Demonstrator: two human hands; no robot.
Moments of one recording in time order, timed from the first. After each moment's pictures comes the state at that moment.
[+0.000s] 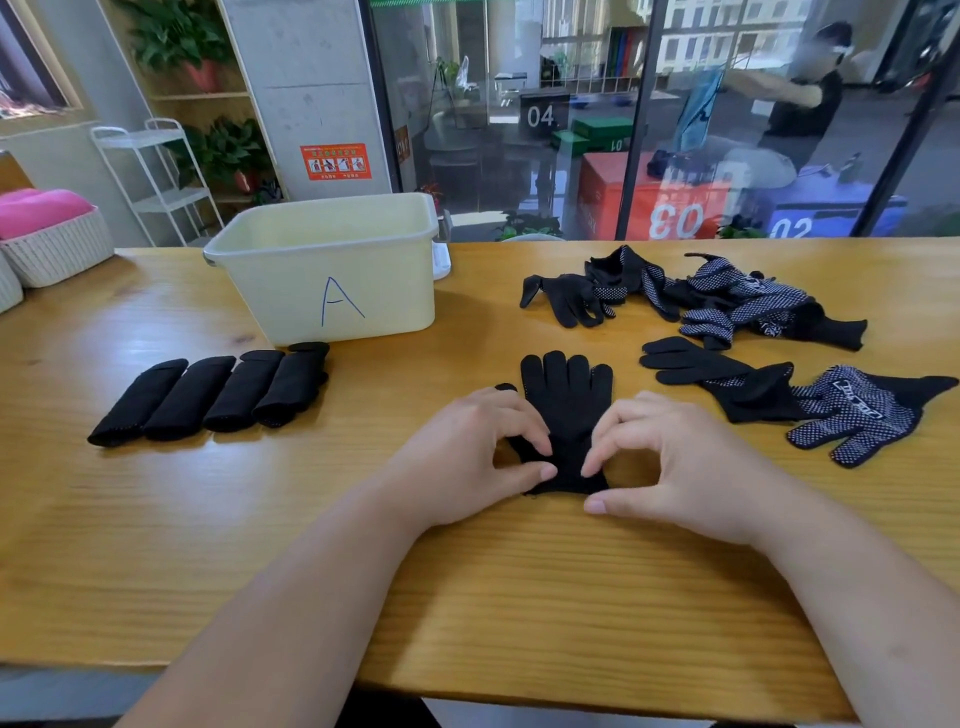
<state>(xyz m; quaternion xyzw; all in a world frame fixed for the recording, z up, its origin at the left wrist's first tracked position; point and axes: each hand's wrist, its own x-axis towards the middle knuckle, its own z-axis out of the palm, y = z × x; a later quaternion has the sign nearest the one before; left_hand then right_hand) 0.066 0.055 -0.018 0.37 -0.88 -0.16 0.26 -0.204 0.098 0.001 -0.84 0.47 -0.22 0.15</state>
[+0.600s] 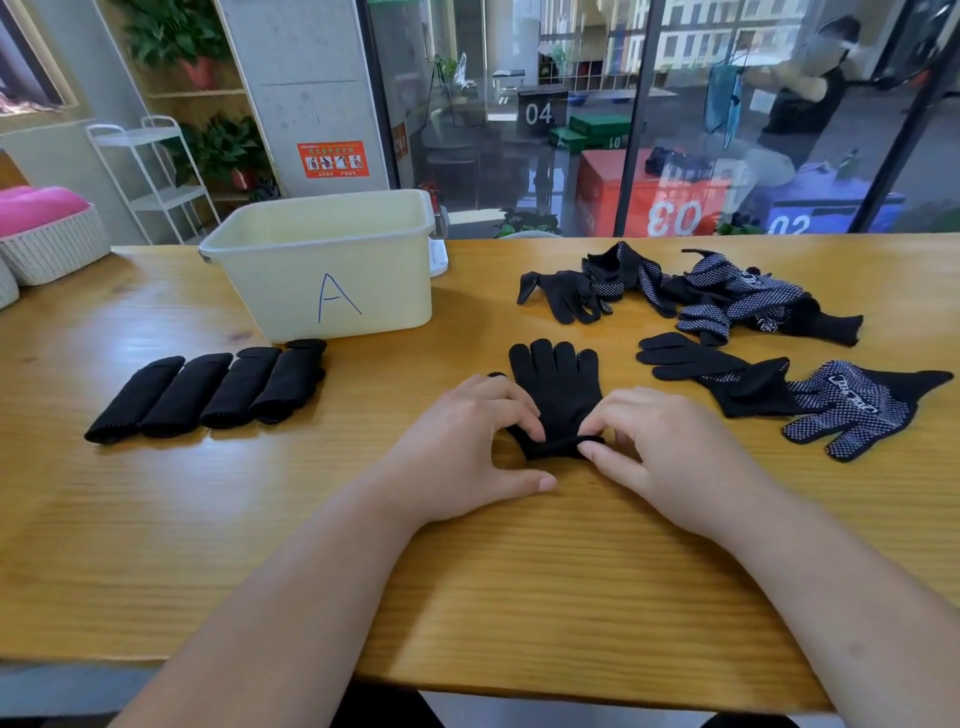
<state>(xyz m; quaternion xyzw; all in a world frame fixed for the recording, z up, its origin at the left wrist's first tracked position) 0.066 0.057 -0.014 0.39 -0.88 -0.13 0.24 -0.192 0.096 -0.009 -0.82 0.53 -0.21 0.00</state>
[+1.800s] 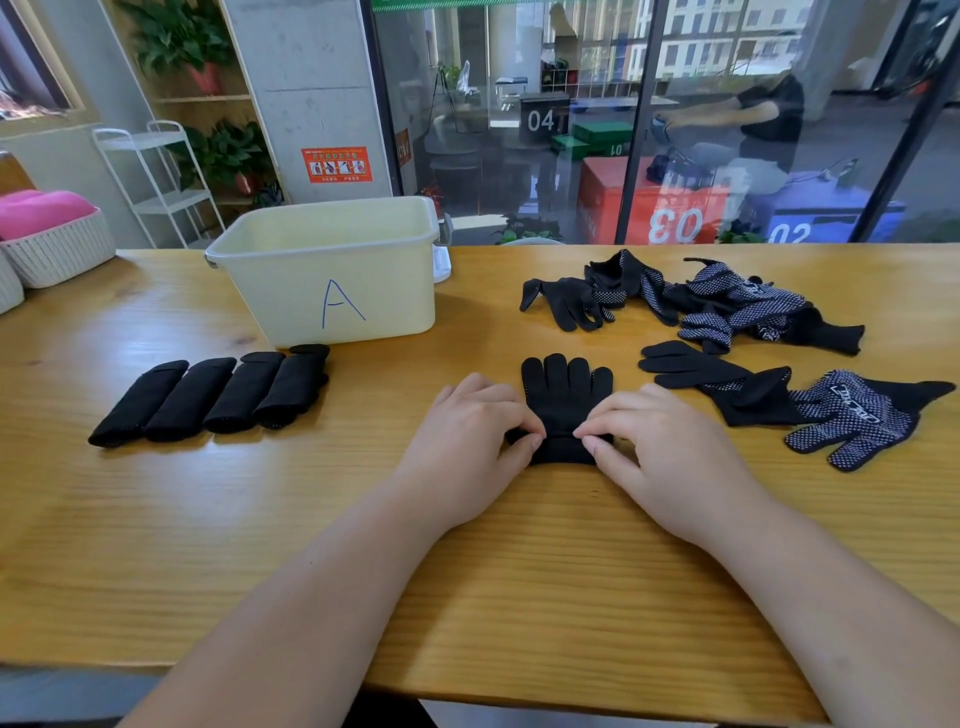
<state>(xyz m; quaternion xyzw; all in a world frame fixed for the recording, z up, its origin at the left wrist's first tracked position) 0.054 0.056 -0.023 0.44 -0.86 -0.03 0.28 -0.186 0.091 -0.015 -0.80 0.56 -0.23 -0.02</state>
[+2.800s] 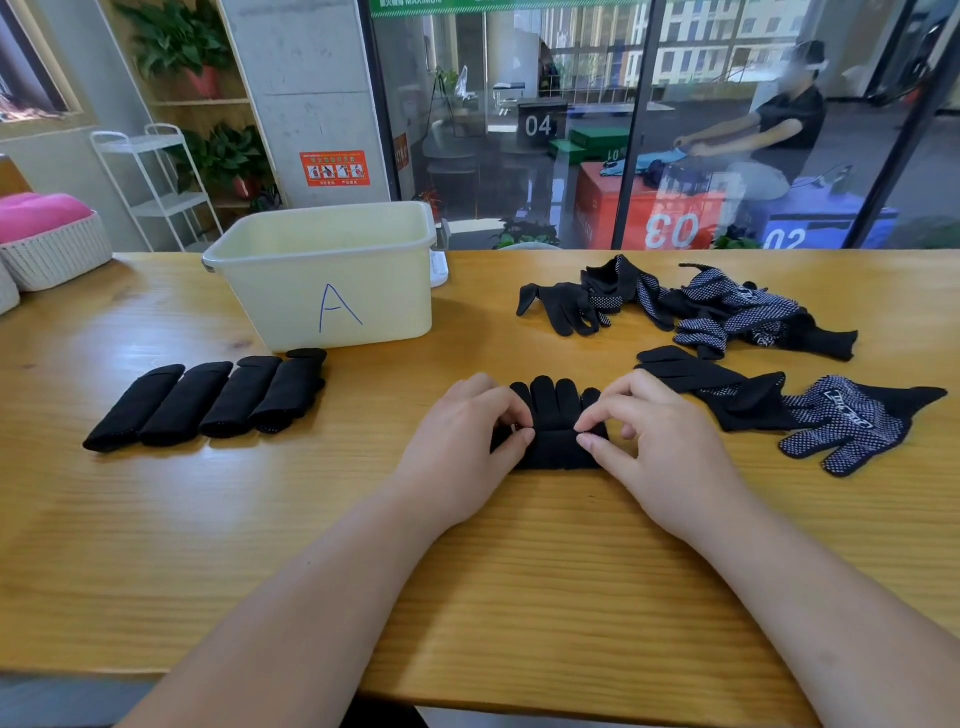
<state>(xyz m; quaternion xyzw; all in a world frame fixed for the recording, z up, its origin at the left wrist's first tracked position) 0.052 0.054 -0.022 0.48 -0.81 -0.13 0.31 -0.187 0.086 -0.020 -0.76 0.57 -0.32 0.04</state>
